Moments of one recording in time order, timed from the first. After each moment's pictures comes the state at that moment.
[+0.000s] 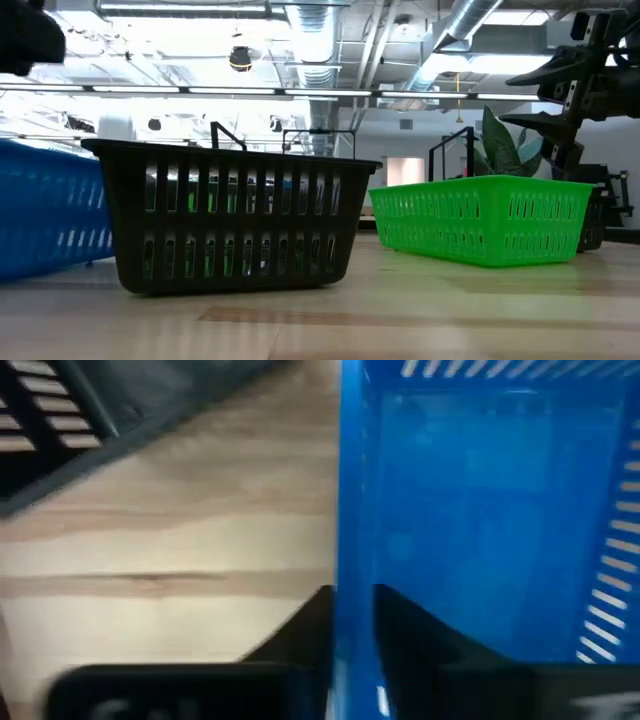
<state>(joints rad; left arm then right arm) -0.78 1.85 1.26 -1.04 -0.03 -2.31 -0.05 0.06 0.02 -0.02 0.00 0.96</state>
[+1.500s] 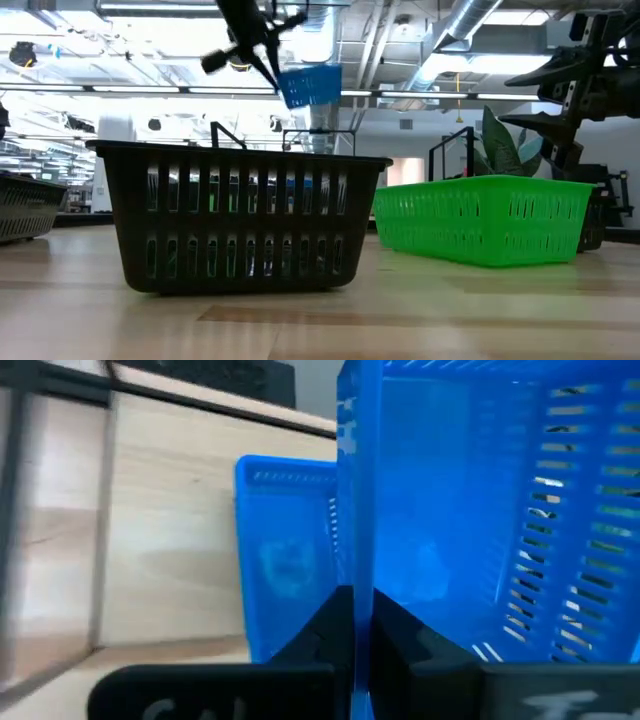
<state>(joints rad) 0.36 1.55 1.51 -0.84 -0.28 -1.22 -0.07 0.06 0.02 -0.02 0.00 0.97</state>
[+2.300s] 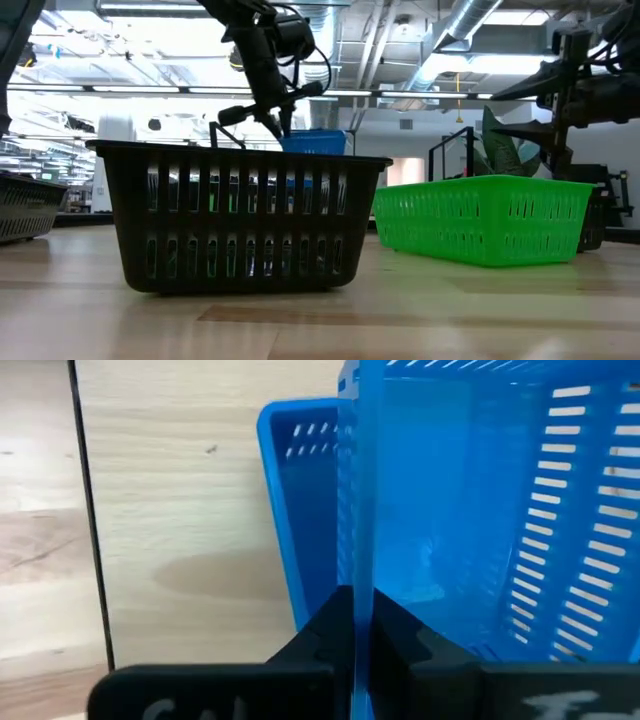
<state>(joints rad) 0.47 1.77 1.52 -0.84 -0.12 -1.03 -0.25 0.06 0.02 -0.02 0.01 0.97</state>
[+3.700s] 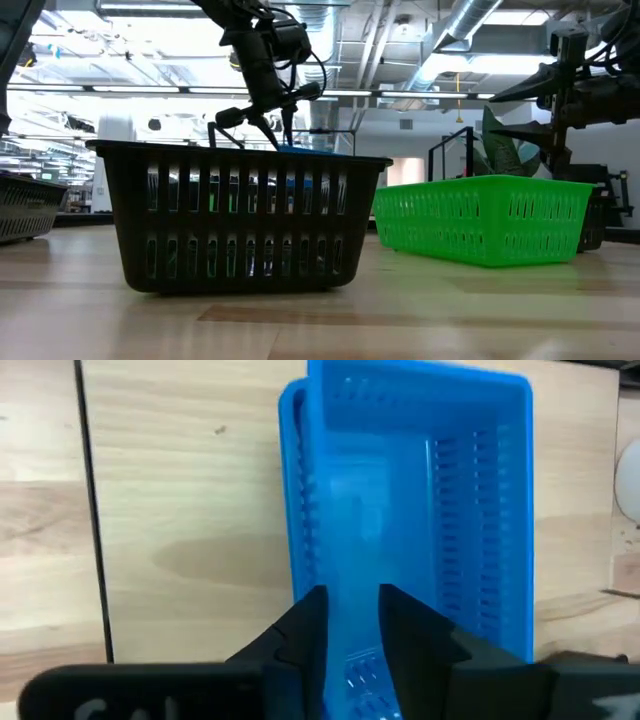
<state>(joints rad) 0.50 1.77 1.52 -0.85 -0.06 -1.07 -0.27 0.06 0.02 -0.02 0.00 0.97</state>
